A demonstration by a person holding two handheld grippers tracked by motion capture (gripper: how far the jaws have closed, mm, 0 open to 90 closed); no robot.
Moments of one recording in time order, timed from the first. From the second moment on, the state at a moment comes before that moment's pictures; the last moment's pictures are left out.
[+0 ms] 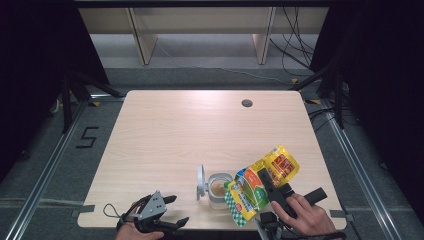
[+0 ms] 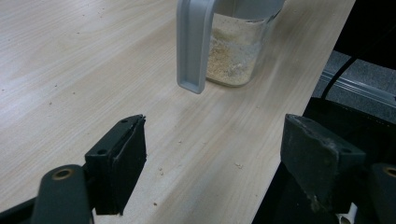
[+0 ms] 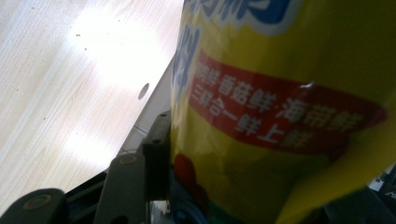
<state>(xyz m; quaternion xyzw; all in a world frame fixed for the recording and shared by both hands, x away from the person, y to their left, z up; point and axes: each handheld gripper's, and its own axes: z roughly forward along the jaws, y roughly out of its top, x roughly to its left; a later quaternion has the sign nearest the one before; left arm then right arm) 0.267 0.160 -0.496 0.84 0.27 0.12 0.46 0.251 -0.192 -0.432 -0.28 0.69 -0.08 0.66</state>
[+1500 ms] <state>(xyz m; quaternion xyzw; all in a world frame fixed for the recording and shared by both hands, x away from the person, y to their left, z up) 0.267 0.161 -0.496 0.84 0.27 0.12 0.45 0.252 -0.195 -0.432 -0.27 0.70 -0.07 0.65</state>
